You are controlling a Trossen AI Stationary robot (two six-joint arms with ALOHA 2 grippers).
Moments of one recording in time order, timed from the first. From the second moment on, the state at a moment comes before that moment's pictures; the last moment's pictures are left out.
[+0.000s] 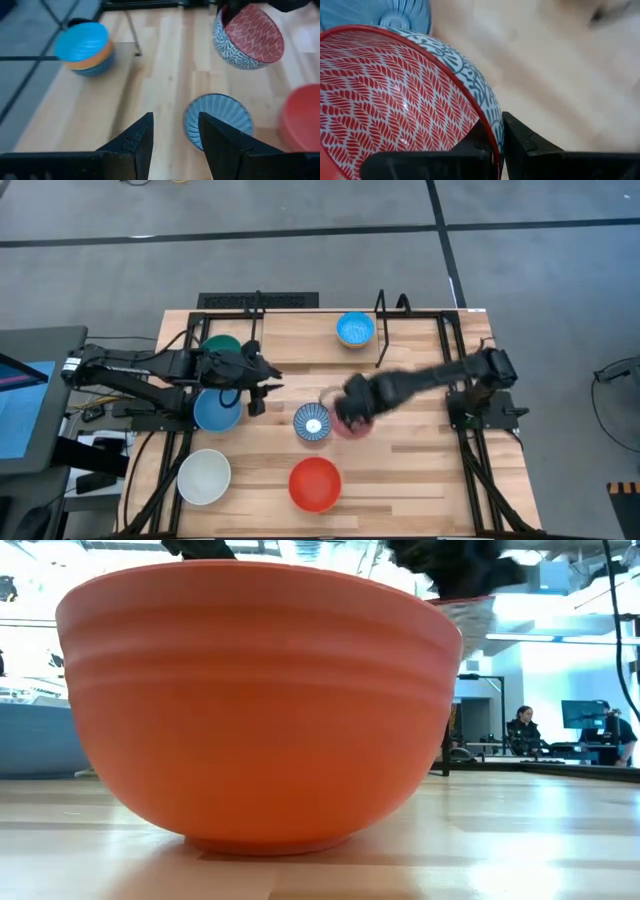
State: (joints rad) left arm -0.07 1.07 0.99 -0.46 -0.28 -0.01; right arm 0.24 1.79 1.62 -1.34 0.29 1.08
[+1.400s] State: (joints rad) left arm 0.27 1.06 0.99 -0.47 -0.32 -0.25; right arm -0.72 1.95 1.79 -1.13 -0.05 -0.10
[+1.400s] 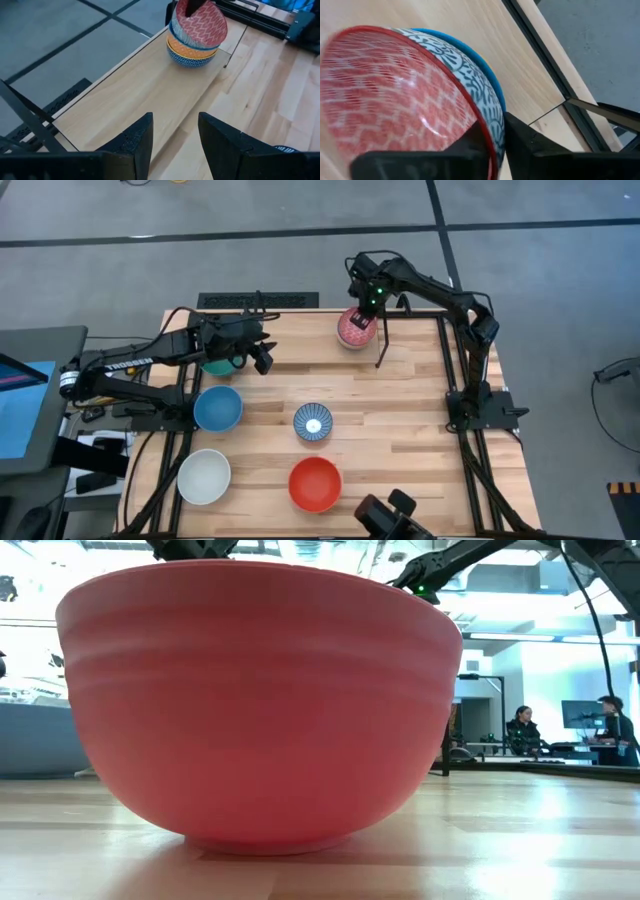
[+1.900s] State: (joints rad) left arm 0.27 1.06 0.99 -0.47 -0.36 -0.26; right arm -0.71 1.94 1.80 -1.15 -0.06 -0.08
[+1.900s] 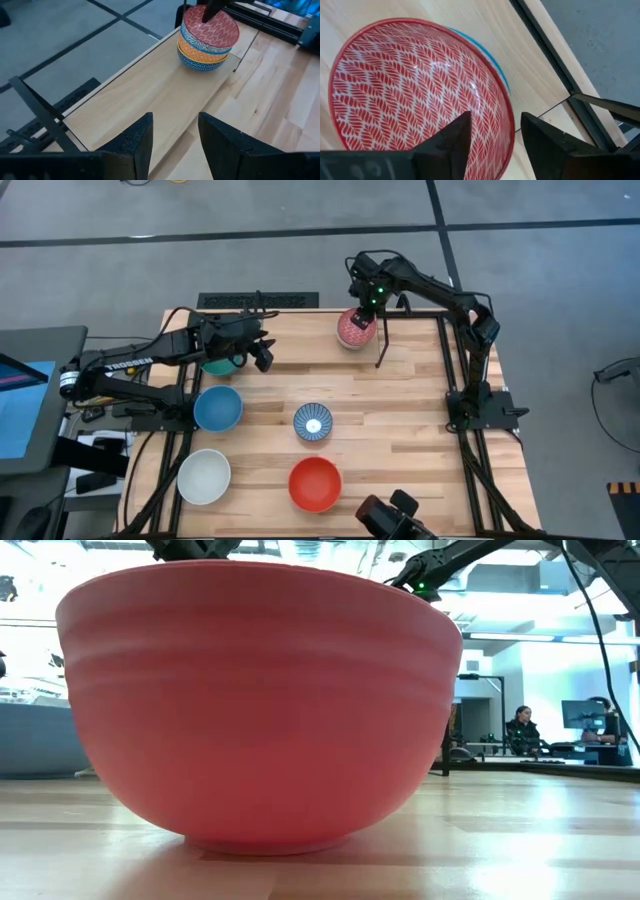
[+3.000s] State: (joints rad) left arm 0.27 1.06 0.99 -0.49 -0.31 -0.29; right arm -0.71 1.94 1.82 -1.04 0.02 -0.05
